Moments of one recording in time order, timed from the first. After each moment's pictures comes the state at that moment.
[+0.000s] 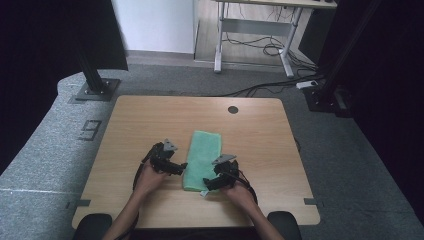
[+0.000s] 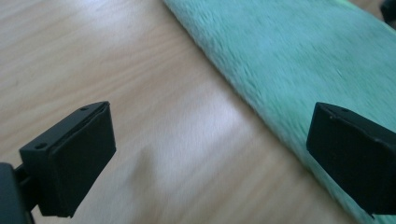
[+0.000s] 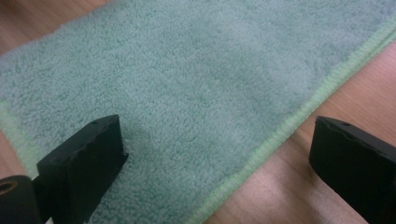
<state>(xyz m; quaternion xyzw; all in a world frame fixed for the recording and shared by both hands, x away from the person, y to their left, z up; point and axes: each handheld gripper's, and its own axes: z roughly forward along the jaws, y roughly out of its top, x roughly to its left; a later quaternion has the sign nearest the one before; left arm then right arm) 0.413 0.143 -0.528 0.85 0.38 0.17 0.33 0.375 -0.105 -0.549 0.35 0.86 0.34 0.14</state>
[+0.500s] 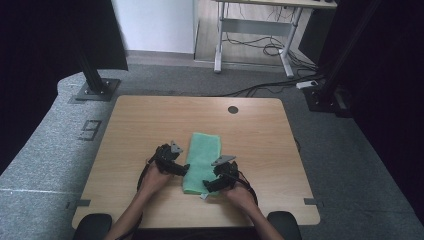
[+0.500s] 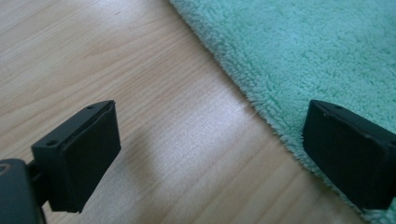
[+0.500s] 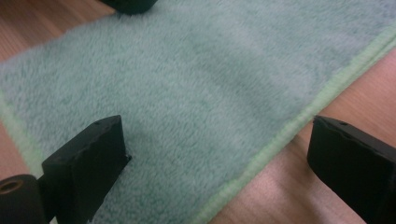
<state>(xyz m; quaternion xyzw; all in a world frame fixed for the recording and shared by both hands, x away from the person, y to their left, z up) 0.411 0.132 -0.540 0.86 0.37 0.18 0.29 0.372 -0.105 -0.546 0.35 0.87 0.34 0.12</state>
